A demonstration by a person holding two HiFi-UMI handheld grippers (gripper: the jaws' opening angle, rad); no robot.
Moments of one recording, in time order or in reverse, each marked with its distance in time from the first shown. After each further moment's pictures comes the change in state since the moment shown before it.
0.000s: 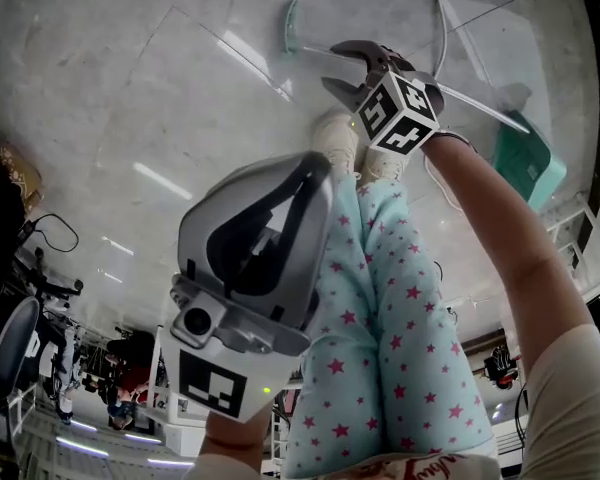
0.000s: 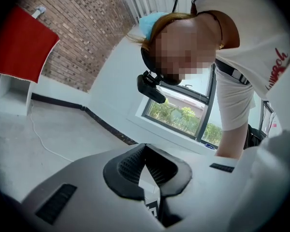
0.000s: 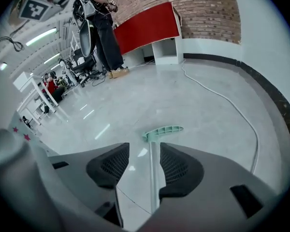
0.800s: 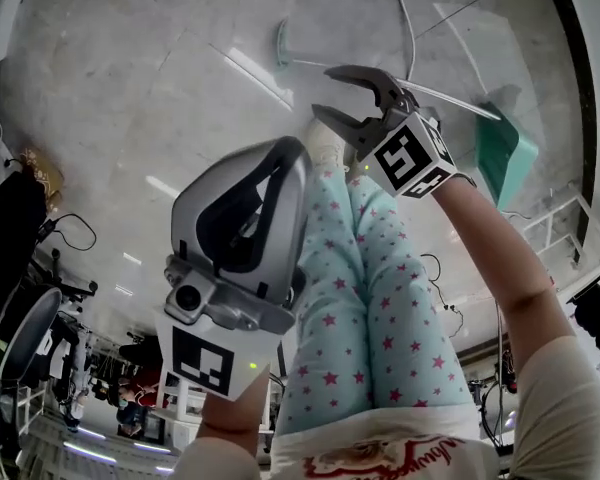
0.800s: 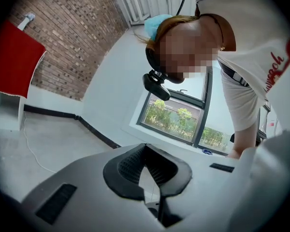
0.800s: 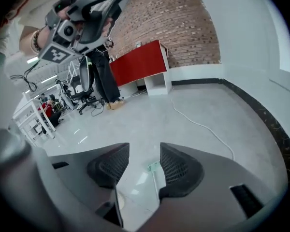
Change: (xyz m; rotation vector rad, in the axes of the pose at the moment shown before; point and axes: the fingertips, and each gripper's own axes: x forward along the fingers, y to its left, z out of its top) left arm 0.015 -0.049 0.083 0.056 -0.043 -0.035; right arm -0.153 0.010 0.095 0.101 -0.291 -0.065
